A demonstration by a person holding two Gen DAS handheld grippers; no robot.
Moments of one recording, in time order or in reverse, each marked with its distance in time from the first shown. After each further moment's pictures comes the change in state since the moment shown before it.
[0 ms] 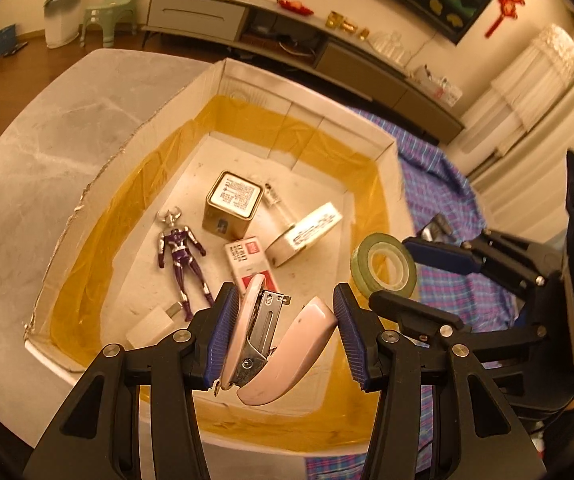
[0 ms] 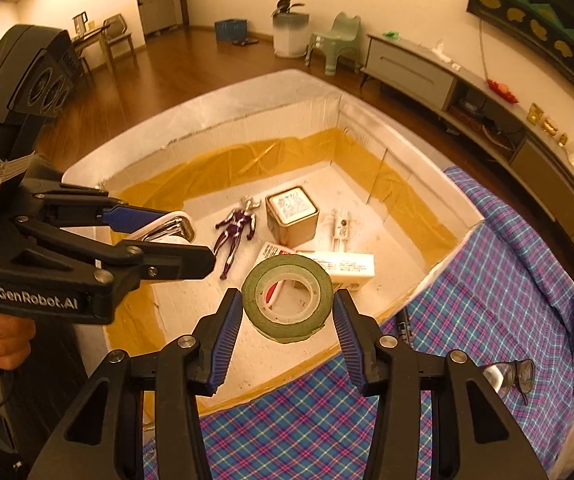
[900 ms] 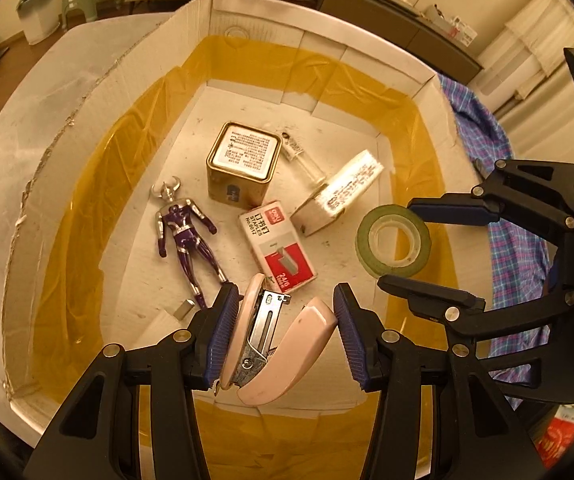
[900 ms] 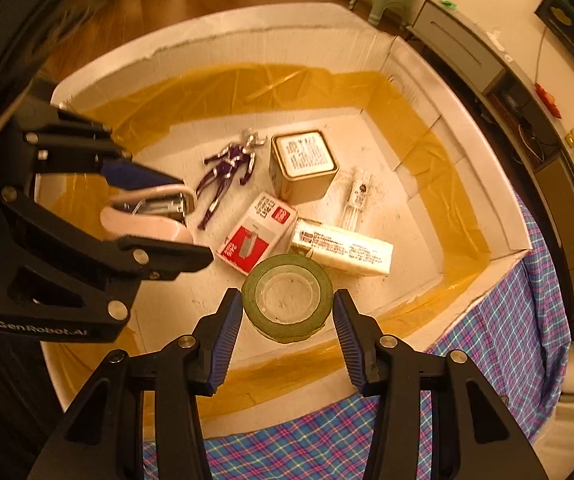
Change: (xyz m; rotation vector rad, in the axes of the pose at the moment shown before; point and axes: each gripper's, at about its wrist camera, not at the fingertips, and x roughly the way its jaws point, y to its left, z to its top) left arm 0.056 0.010 0.010 0.078 0.208 0.072; right arm 0.063 0.001 0.014 -0.197 0.260 -0.014
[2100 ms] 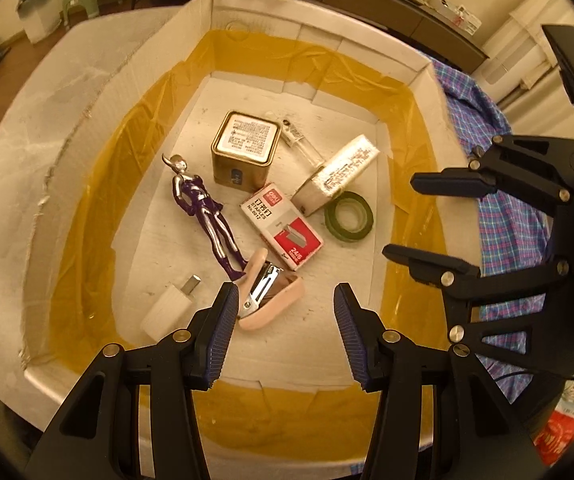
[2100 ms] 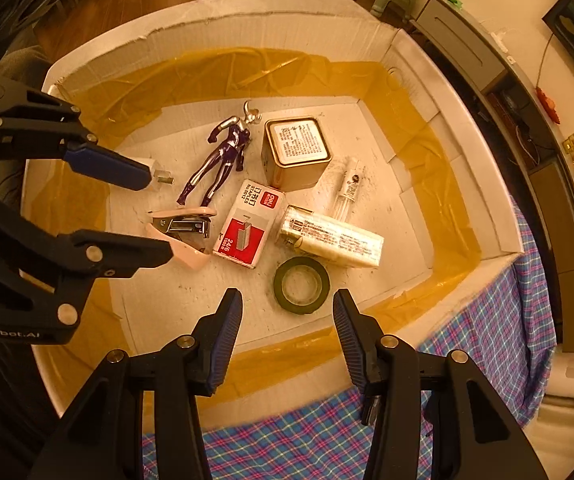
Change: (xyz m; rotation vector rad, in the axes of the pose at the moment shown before) left arm -0.023 -0.011 -0.011 0.025 0.023 0.038; right arm -0.011 0.001 0.000 -0.018 0.030 -0.048
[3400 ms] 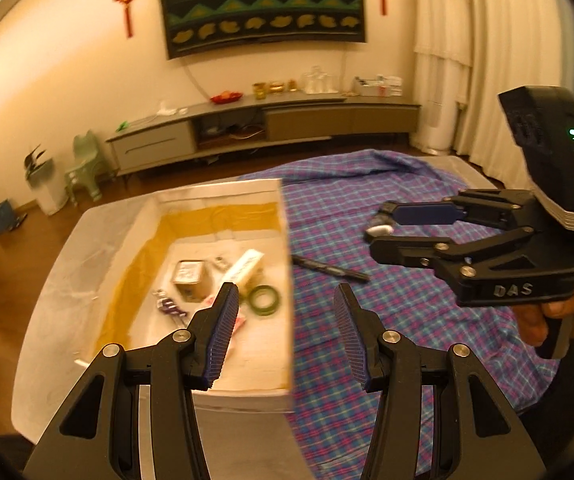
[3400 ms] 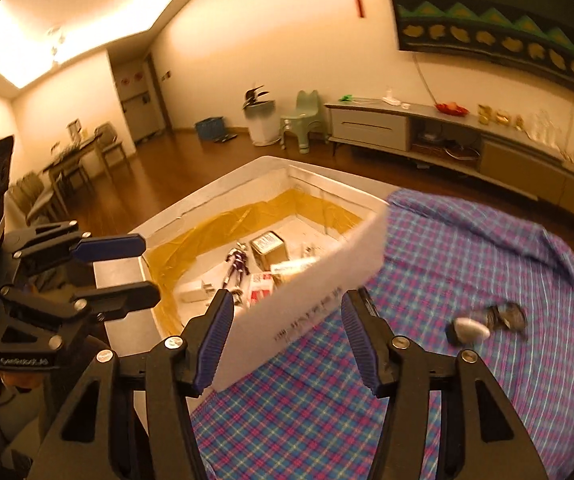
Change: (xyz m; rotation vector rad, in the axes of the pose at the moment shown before) left arm -0.111 -0.145 -0.101 0.350 -0.547 0.109; right arm -0.115 -0.026 -0.190 0.479 -0.669 0.105
